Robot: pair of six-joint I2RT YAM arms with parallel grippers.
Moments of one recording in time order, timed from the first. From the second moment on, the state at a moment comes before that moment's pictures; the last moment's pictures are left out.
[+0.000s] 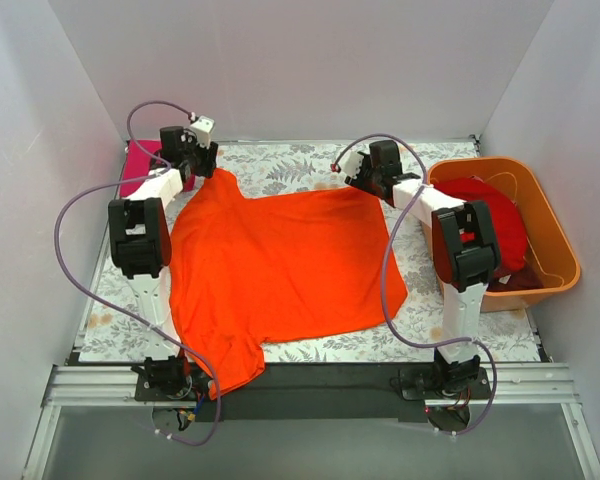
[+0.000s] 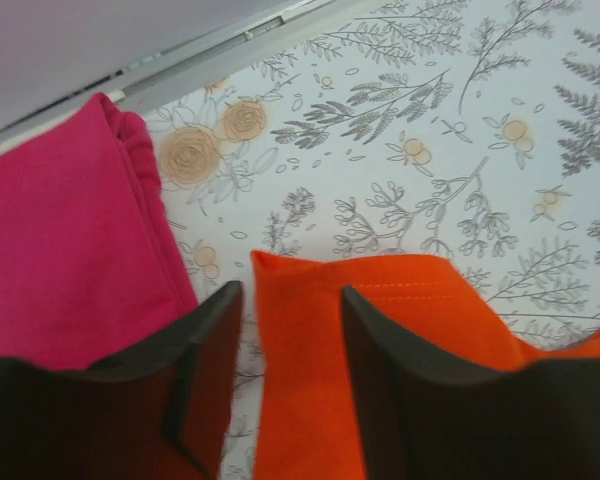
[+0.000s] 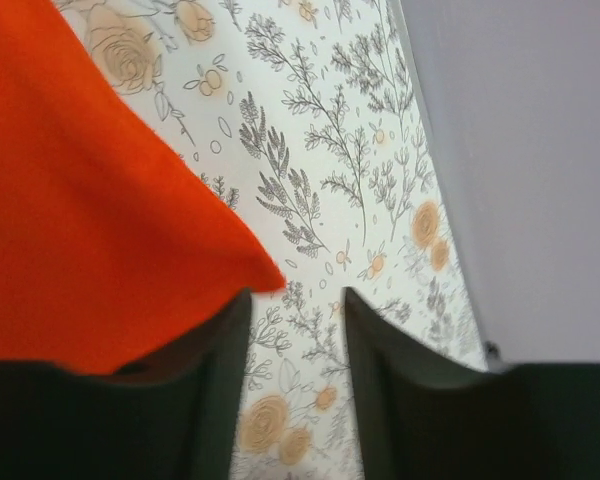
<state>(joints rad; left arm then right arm) 0.03 2.19 1.65 0.01 0.31 0.33 0.33 2.03 1.44 -0.03 -0.04 -0.97</state>
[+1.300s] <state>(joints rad) 0.24 1.98 1.41 -0.80 0.19 0.35 0.34 1.92 1.35 -0.83 -0.27 -0.67</state>
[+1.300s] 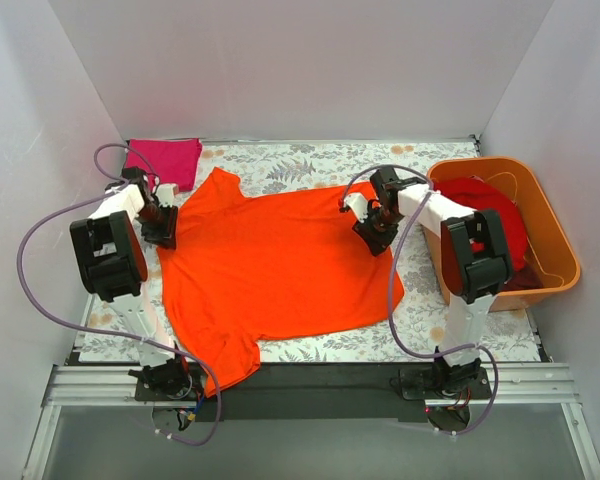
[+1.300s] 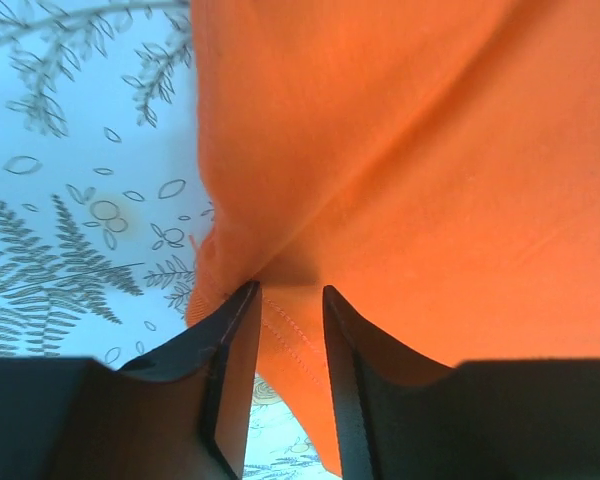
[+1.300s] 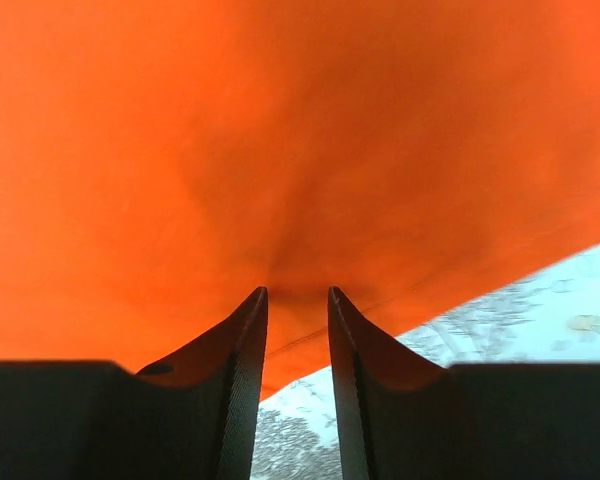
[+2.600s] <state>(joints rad) 0.20 1.76 1.43 -0.86 0.34 0.37 0.18 1.73 1.09 -1.06 -0.44 -0.58</state>
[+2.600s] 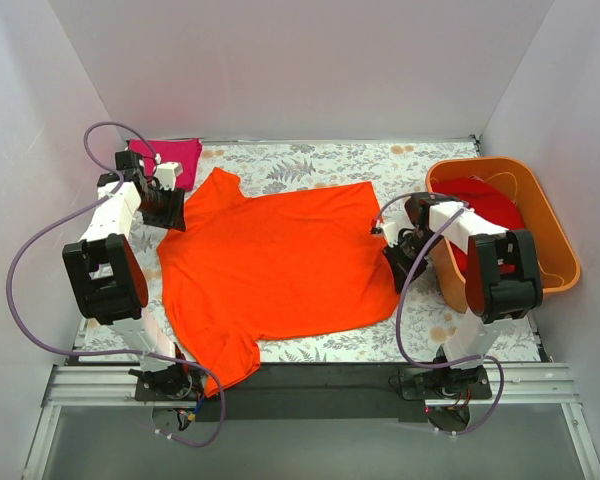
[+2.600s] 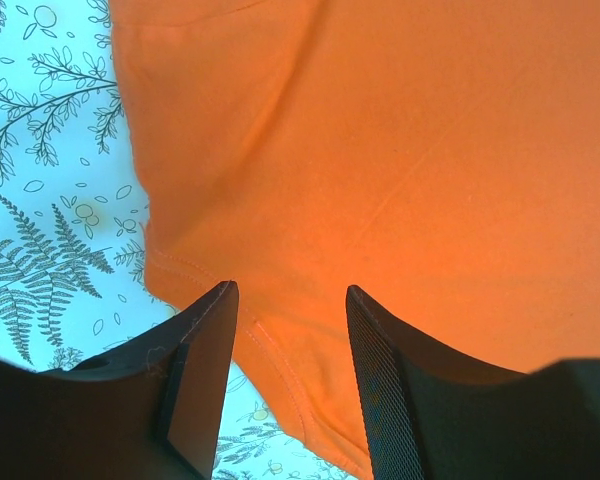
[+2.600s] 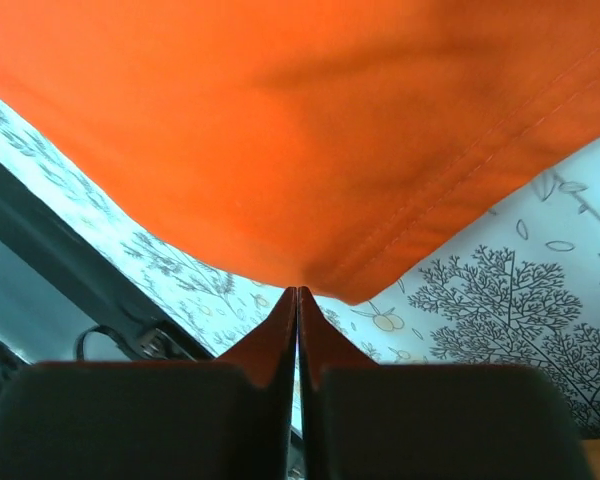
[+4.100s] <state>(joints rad) 0.20 1.73 1.41 -0.85 0.29 0.40 0.40 1.75 1.28 -1.01 -0.54 -0.45</state>
